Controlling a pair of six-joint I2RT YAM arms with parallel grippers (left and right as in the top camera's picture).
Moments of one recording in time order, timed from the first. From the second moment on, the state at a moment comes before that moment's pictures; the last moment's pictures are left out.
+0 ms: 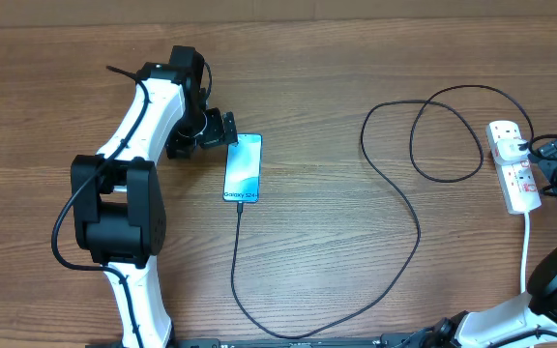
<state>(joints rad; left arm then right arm) -0.13 2.15 1.71 -1.10 0.14 -0.34 -0.66 1.81 1.18 -0.49 0.09 0.42</state>
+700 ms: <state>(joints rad) -0.13 2.15 1.71 -1.10 0.14 -0.34 -0.66 1.81 1.11 -0.41 0.09 0.41</state>
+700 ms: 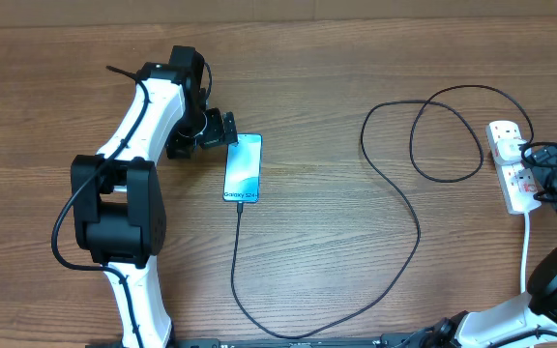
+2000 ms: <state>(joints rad) -0.13 2.15 1.71 -1.10 0.14 -0.34 -0.66 1.86 1.11 -0.39 0.03 0.41</state>
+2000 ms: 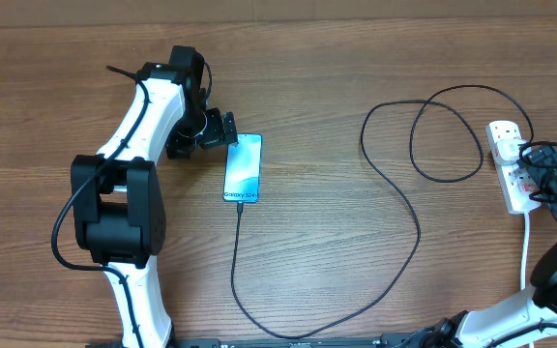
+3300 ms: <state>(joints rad) -0.13 2.15 1.71 -1.10 0.14 -0.34 -0.68 1.86 1.09 -0.36 -0.04 0.42</state>
